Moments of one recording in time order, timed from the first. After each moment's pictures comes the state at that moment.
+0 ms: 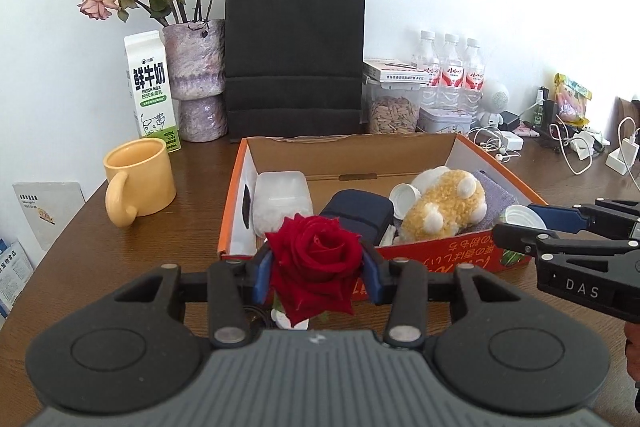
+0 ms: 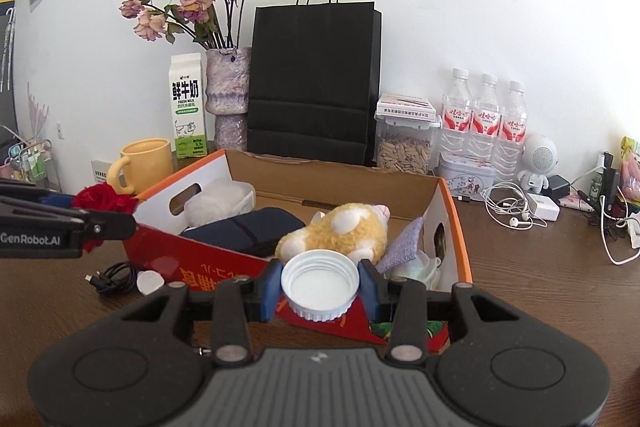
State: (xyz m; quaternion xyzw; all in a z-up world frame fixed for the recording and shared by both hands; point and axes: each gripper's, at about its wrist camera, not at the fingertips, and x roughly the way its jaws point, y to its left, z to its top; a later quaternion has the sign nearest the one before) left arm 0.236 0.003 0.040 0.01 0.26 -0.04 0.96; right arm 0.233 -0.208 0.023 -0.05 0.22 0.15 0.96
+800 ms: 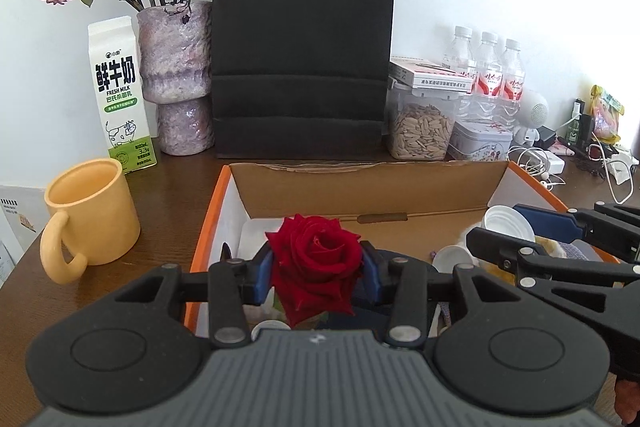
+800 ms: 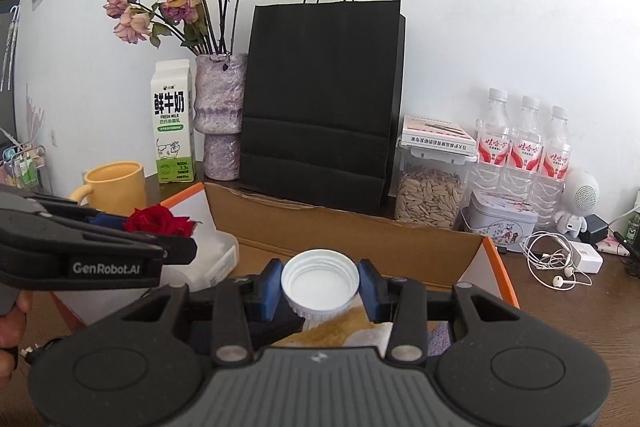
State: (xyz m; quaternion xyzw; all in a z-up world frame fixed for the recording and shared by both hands) left arm 0.359 0.003 0.016 0.00 0.26 -0.03 0.96; right arm 0.346 -0.173 0.013 -0.06 0.20 0.16 0.97
